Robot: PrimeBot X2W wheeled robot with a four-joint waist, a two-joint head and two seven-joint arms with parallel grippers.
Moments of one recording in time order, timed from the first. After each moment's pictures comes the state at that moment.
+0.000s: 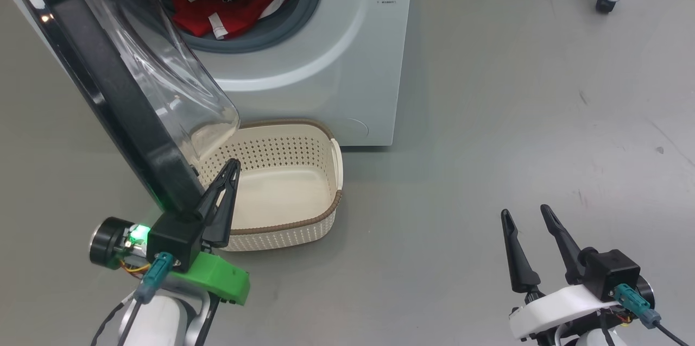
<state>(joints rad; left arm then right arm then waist) -0.16 0.05 -0.23 0.09 -0.13 -0.09 -0.16 0.05 -0.12 0.25 0.13 0.37 0.00 -0.25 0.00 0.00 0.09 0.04</state>
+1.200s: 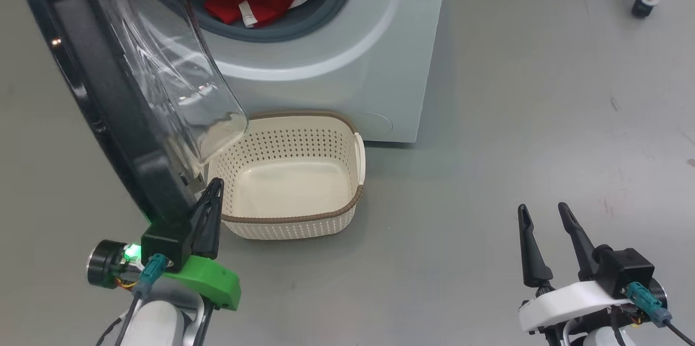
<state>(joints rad) -0.18 0.03 -0.19 0.28 -0.16 -0.04 -0.19 0.05 -0.09 0.18 0.14 0.35 0.03 -0.25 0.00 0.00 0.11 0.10</state>
